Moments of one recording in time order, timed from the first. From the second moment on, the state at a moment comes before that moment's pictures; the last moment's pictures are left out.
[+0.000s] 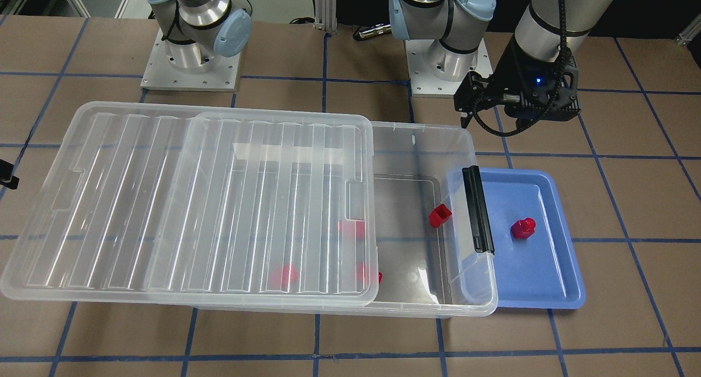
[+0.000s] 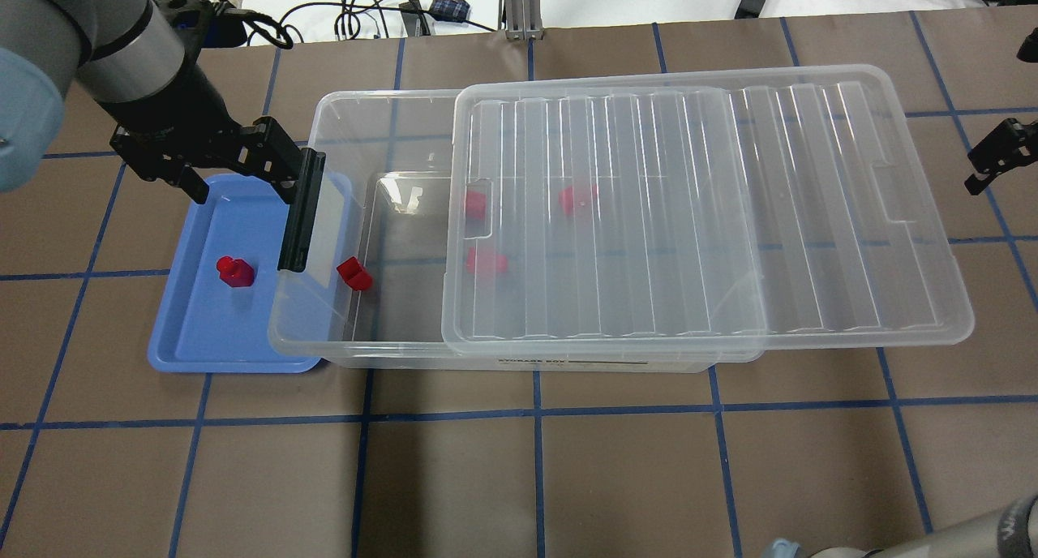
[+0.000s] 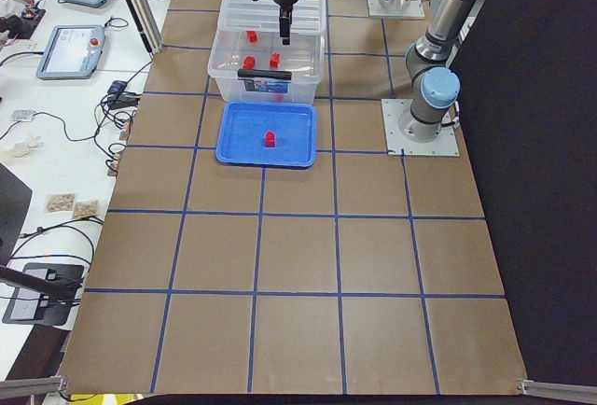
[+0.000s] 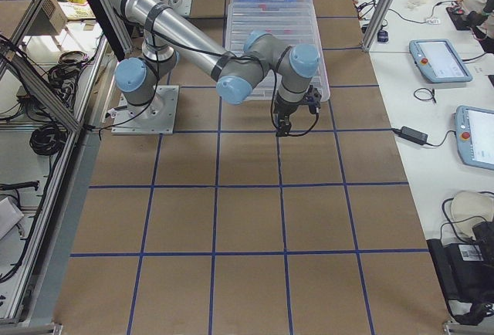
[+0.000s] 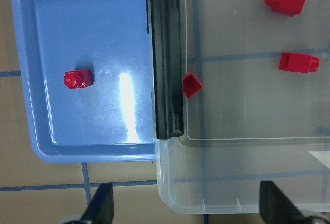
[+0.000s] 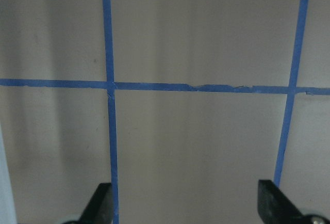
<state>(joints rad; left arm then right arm) -1.50 -1.54 -1.62 -1.58 1.57 0.13 1.00 -1.30 1.60 -1.76 -1.61 -0.61</state>
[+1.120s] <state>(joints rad) -1.49 -1.54 -1.62 -1.59 1.59 0.13 1.13 -1.31 1.62 -1.79 -1.61 -0.53</state>
